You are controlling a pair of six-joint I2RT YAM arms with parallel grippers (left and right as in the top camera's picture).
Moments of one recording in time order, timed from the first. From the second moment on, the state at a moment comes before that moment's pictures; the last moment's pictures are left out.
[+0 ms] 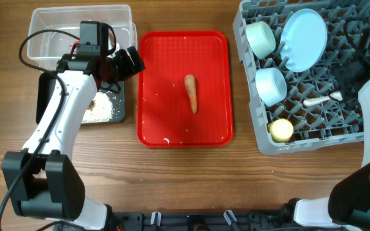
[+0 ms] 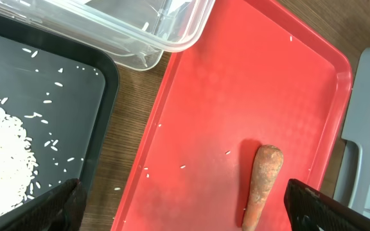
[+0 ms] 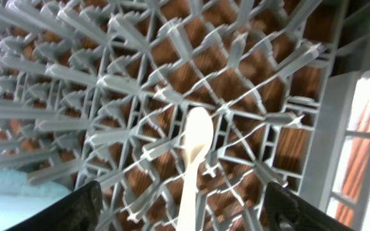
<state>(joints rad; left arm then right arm) -0.09 1.70 1.36 -0.73 0.18 -0.56 -0.31 1.60 1.36 -0.91 0.26 0.88</state>
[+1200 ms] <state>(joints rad) -0.09 1.70 1.36 -0.73 0.18 -0.56 -0.06 0.45 0.53 -0.21 -0.13 0.22</state>
